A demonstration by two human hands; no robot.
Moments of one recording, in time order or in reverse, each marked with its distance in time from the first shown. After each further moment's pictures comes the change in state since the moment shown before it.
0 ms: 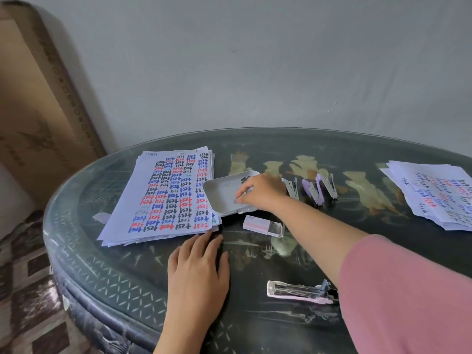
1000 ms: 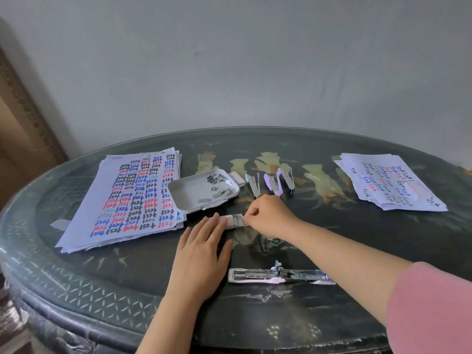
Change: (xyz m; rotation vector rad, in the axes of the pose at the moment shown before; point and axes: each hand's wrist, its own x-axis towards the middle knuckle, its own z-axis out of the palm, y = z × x) left_hand 0.015 0.048 0.016 -0.118 -0.146 0.254; right_hand -0.085 0.069 -0.013 0.128 -0.006 0.021
